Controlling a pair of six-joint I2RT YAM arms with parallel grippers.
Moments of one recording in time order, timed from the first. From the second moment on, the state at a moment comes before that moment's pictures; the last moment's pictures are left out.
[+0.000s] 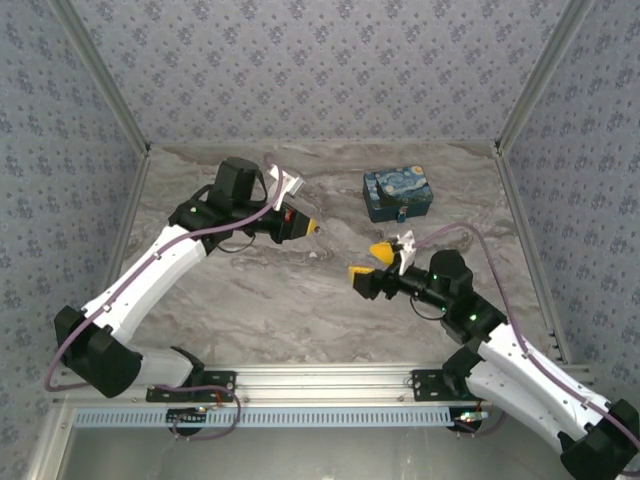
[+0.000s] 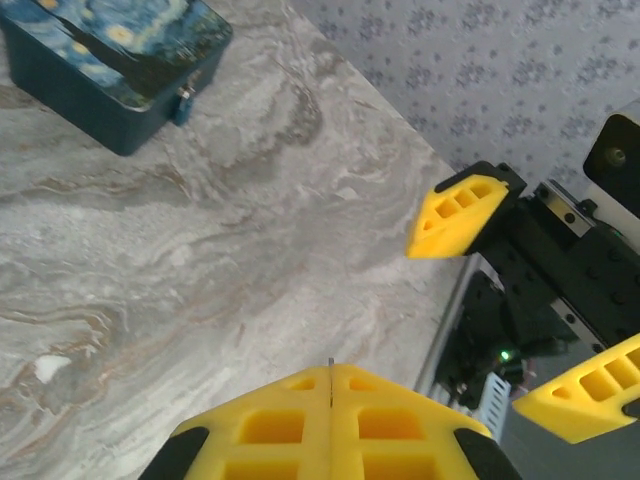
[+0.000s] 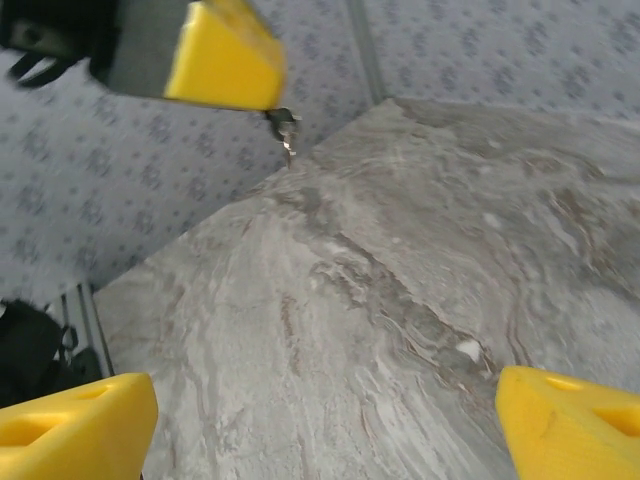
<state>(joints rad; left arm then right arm) -0.58 1.33 1.31 -0.66 0.68 -0.16 0.67 0.68 0.48 0.03 -0.36 0.22</state>
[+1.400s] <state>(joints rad) -0.60 1.35 1.33 -0.74 0.82 -0.04 0.68 1.08 0.65 0.32 -0.63 0.06</state>
